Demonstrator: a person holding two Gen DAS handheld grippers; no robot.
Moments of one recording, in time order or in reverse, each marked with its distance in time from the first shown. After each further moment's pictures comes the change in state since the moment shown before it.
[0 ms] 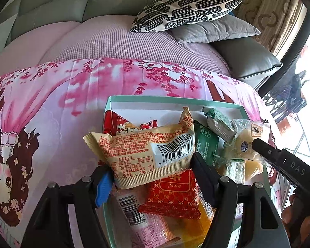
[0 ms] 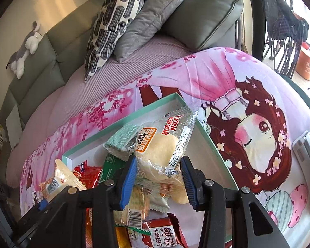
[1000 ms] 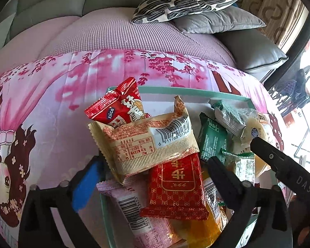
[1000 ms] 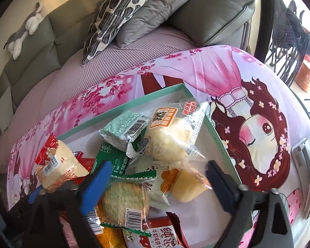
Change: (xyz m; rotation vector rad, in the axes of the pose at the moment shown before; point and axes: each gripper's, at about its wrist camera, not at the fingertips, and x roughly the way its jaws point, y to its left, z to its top) left arm 0.014 0.001 -0.001 0.008 0.049 0.022; right arm 0.012 0.015 -0.002 -0.099 0.042 -0.077
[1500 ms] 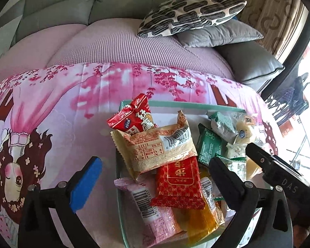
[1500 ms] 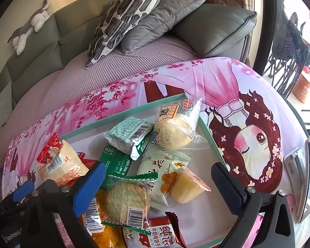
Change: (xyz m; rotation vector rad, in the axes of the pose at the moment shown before) left arm -0.035 0.011 0.000 -0.019 -0.068 -0.002; right arm -0.014 0.008 -0.001 -0.051 -0.046 -0.021
